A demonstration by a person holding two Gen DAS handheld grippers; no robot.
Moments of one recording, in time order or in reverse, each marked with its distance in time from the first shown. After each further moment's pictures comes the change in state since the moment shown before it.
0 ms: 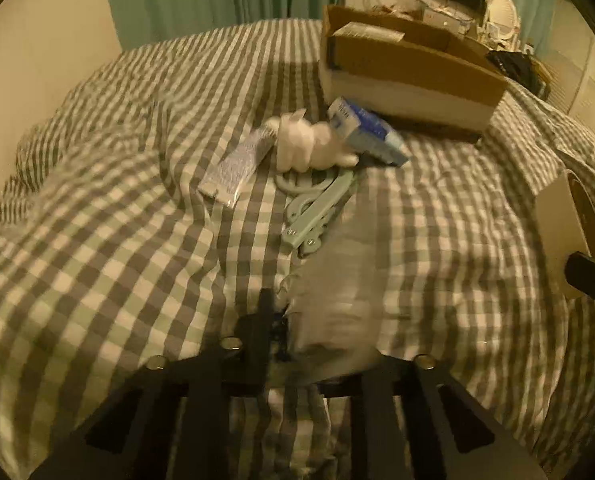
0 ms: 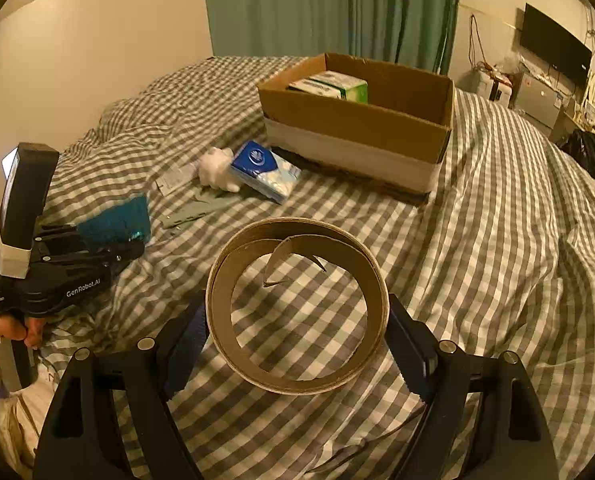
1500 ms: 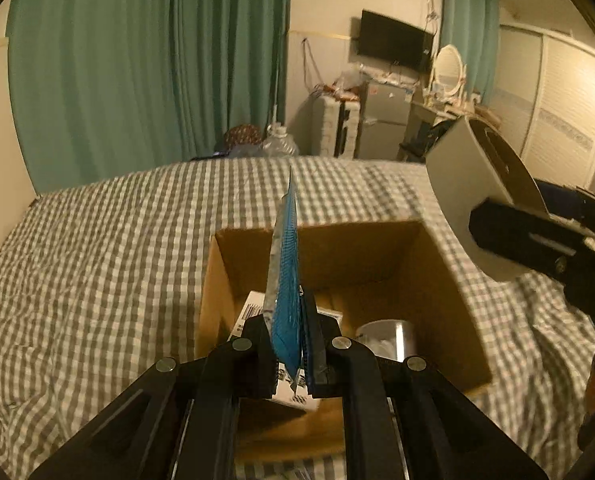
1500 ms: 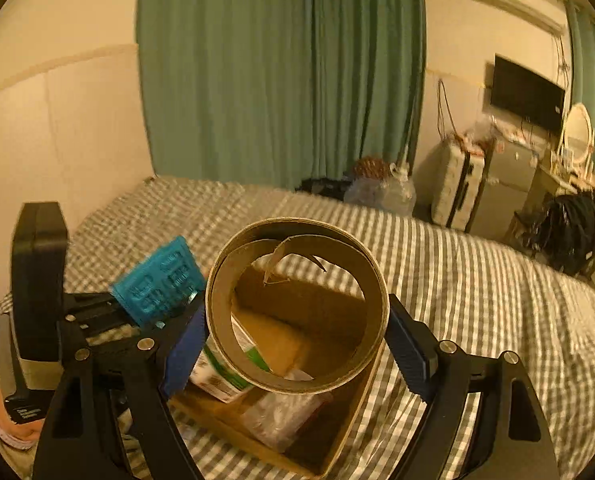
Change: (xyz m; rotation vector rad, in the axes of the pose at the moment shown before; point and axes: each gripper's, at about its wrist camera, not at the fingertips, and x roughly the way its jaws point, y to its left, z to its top) left arm 0.057 -0.078 0.272 0.086 -0.264 -0.162; right arm 0.043 -0.126 0.236 0.051 -0.257 -0.081
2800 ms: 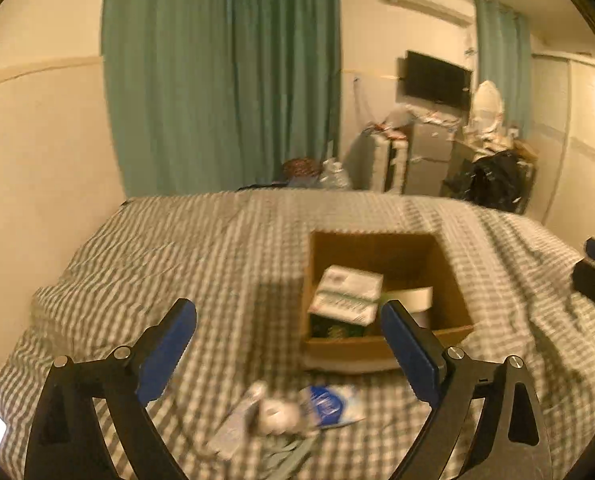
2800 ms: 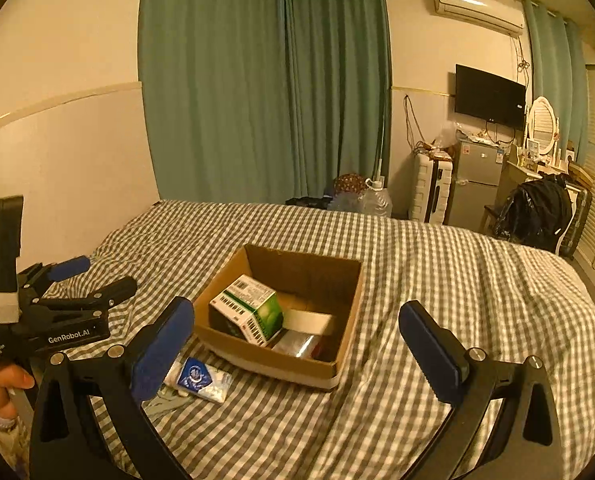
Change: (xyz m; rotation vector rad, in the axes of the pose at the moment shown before) left arm -0.155 0.039 -0.057 -0.080 -0.135 0.199; right arm -0.154 0.029 -0.054 0.079 -0.111 -0.052
